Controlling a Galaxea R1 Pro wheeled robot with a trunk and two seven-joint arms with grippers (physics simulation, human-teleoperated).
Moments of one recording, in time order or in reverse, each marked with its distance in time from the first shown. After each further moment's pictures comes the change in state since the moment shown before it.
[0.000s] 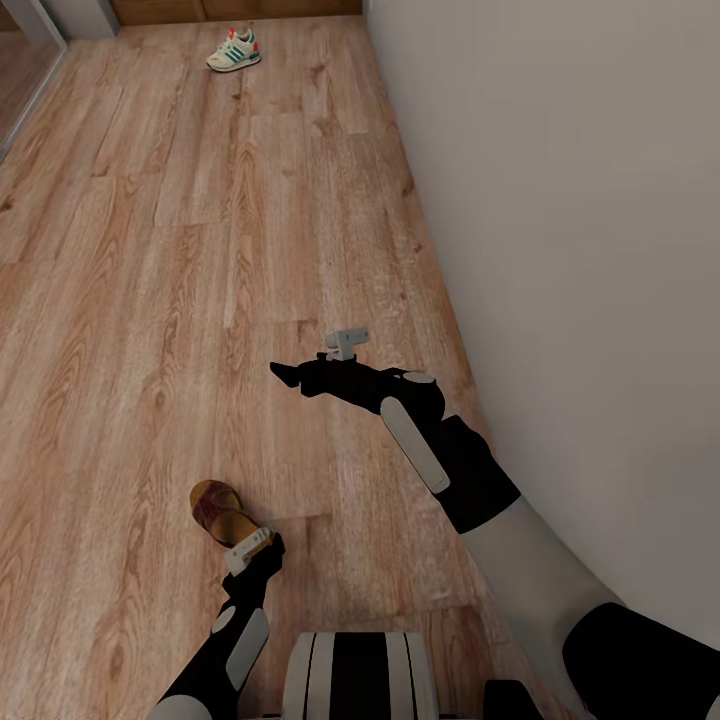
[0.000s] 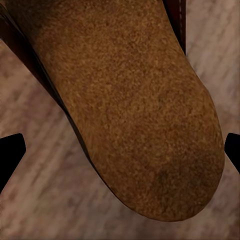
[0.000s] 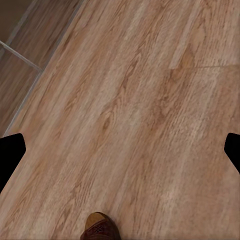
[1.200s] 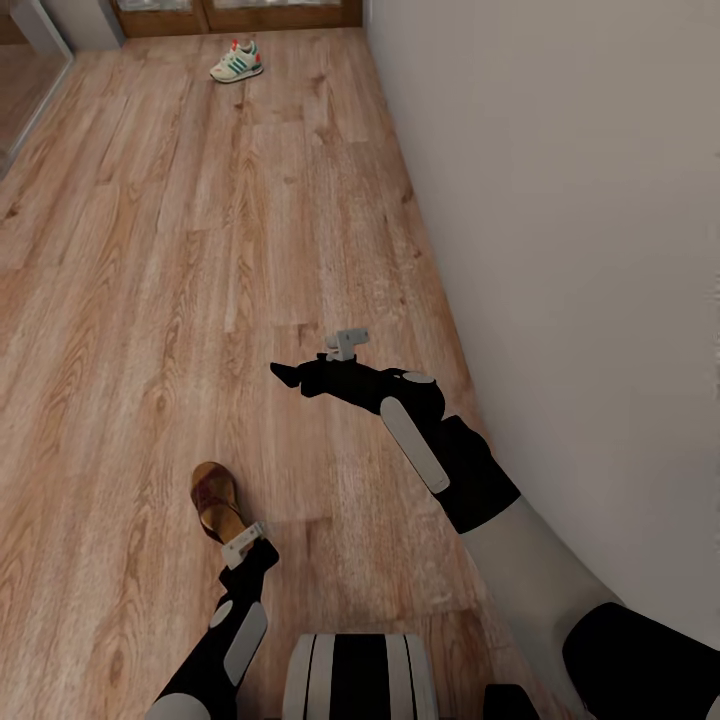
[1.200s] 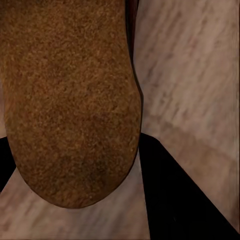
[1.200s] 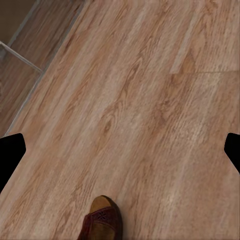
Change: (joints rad) left arm 0.004 0.002 0.000 -0.047 0.003 0.002 0.010; right arm 0.000 0.000 0.000 0.001 0.000 0.000 0.000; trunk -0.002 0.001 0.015
